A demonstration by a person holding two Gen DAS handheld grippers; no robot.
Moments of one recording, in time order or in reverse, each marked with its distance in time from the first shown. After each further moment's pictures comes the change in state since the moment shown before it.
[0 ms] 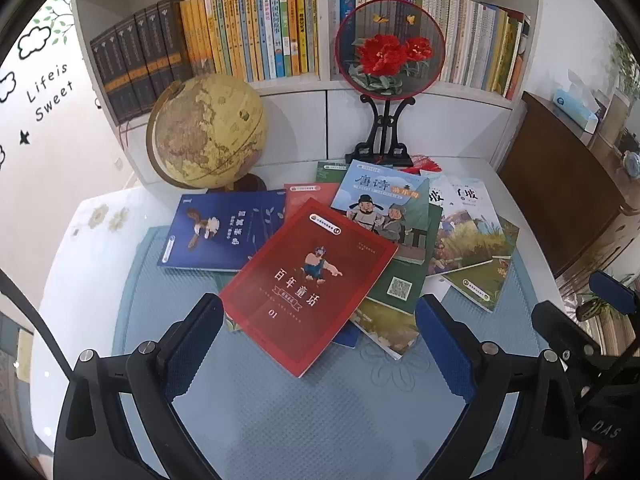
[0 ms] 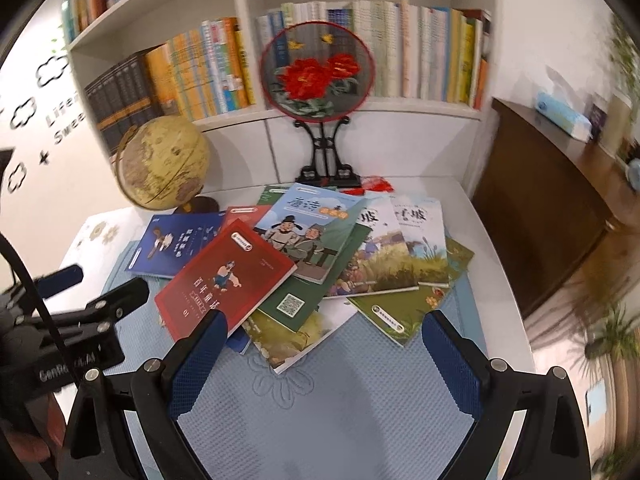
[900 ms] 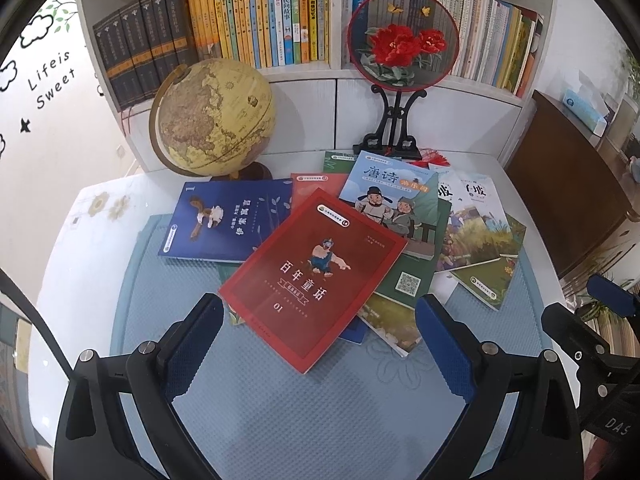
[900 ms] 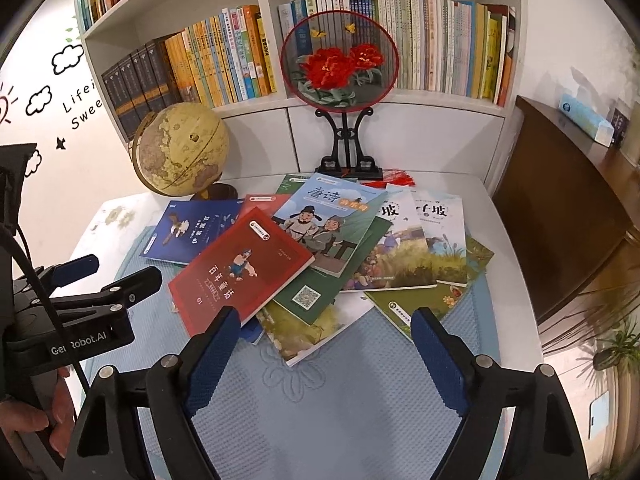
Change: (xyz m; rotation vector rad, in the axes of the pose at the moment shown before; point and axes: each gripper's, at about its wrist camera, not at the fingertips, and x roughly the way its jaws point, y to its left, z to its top) left arm 0.011 0.013 0.000 -0.026 0.036 -0.002; right arm 0.008 0.003 0.002 -0.013 0.036 0.062
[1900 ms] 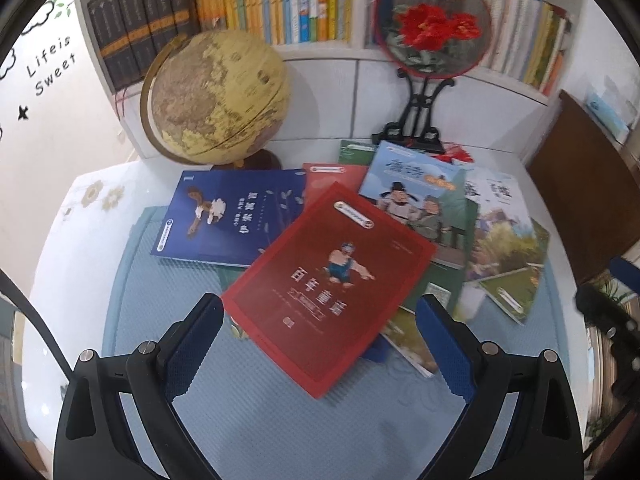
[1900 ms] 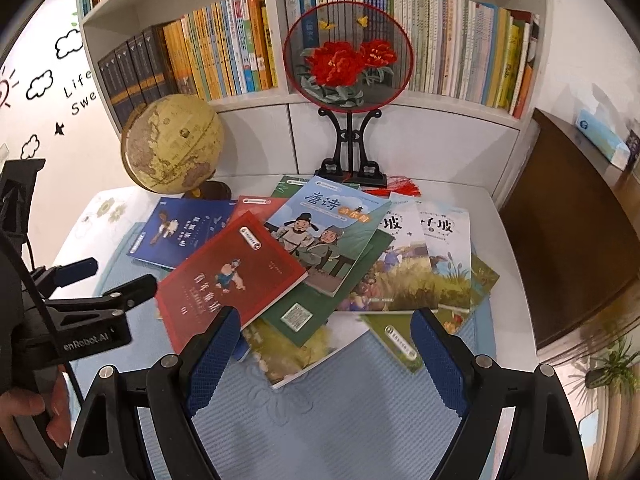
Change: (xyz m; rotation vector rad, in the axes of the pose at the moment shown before) left arm 0.057 0.024 0.016 -0.032 0.052 0.013; right arm 0.045 -0.005 0.033 -0.070 0.028 -0.017
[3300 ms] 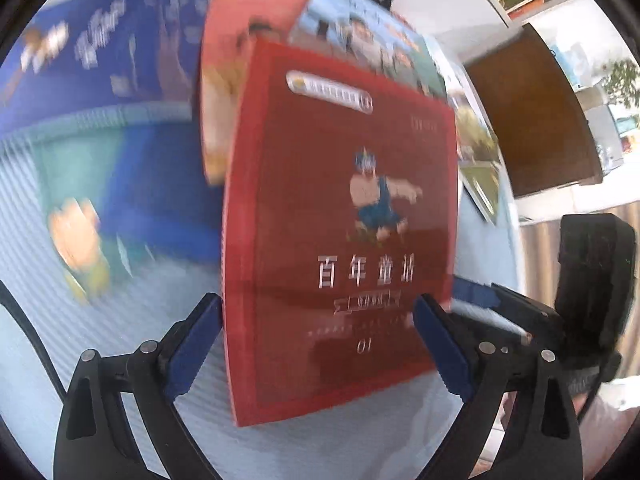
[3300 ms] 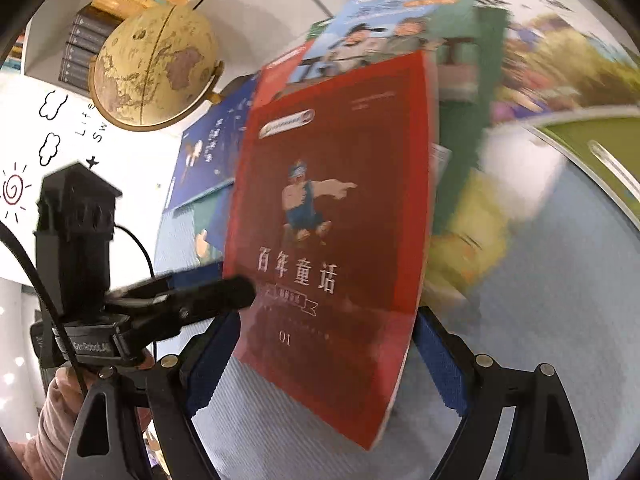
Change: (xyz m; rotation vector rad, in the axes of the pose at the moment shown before) left arm 0.150 0.024 -0.064 0.020 0.455 -0.557; right arm 0.159 0.017 -0.104 0.390 0.345 0.432
